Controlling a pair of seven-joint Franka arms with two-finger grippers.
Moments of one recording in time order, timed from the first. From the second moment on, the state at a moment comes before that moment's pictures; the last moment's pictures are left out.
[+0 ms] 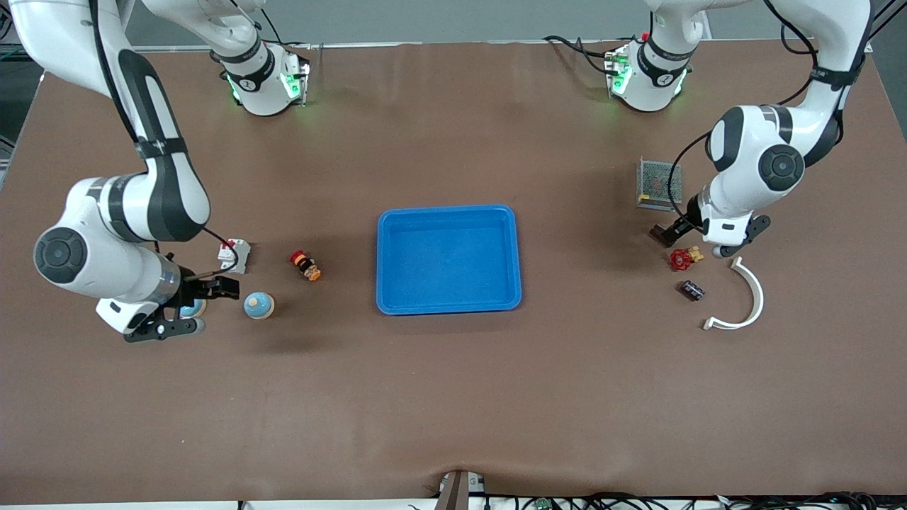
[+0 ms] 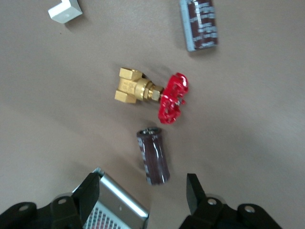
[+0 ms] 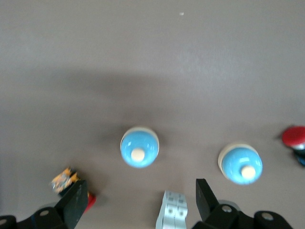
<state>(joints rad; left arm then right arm) 0.14 0.14 -0.17 -2.44 0.03 2.43 -0.71 0.10 0.44 -0.05 -1.74 0.06 2.11 -0.14</state>
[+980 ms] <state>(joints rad) 0.14 0.26 -0.18 -2.44 0.03 2.53 -0.78 0.11 0.59 -0.05 -1.73 0.06 2.24 -0.34</state>
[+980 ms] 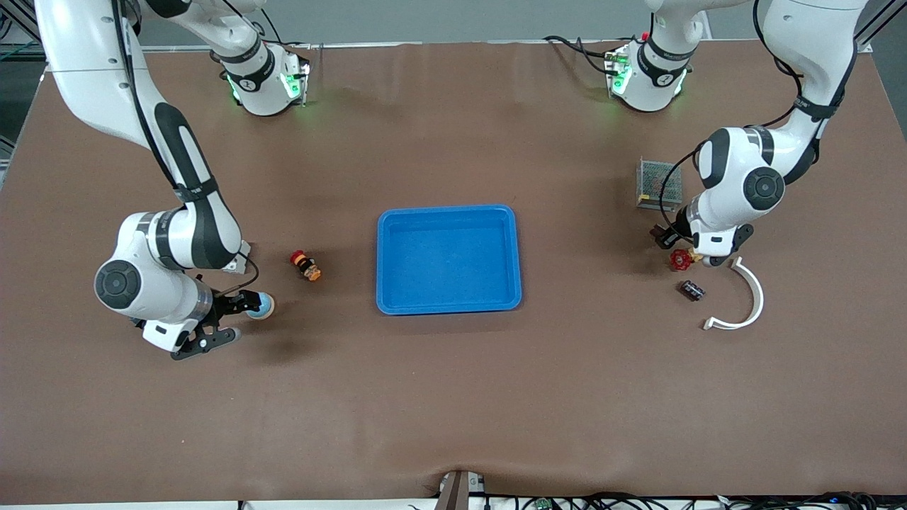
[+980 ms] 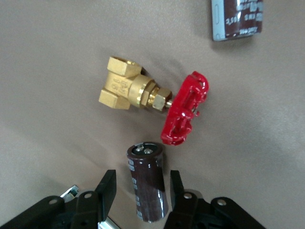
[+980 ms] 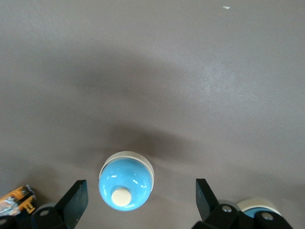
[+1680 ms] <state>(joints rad) 0.13 0.28 -0.18 -2.38 0.03 2.53 -0.80 0.11 0.60 -0.05 -1.83 0.06 2.38 -0.36</state>
